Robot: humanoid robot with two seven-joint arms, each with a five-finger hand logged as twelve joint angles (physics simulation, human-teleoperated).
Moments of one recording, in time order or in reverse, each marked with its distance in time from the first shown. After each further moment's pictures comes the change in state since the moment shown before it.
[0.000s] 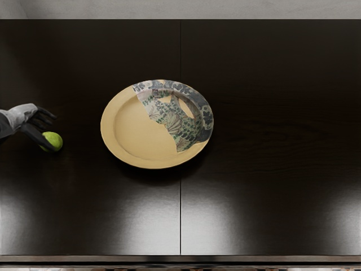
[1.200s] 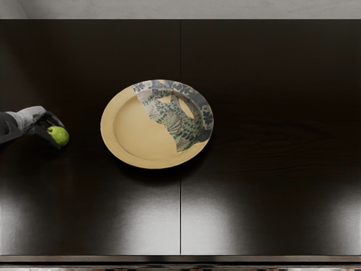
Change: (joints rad) left arm -0.020 -0.045 0.021 0.001 -0.002 -0.005 -0.003; right arm 0.000 0.000 0.000 0.000 0.000 0.000 0.000
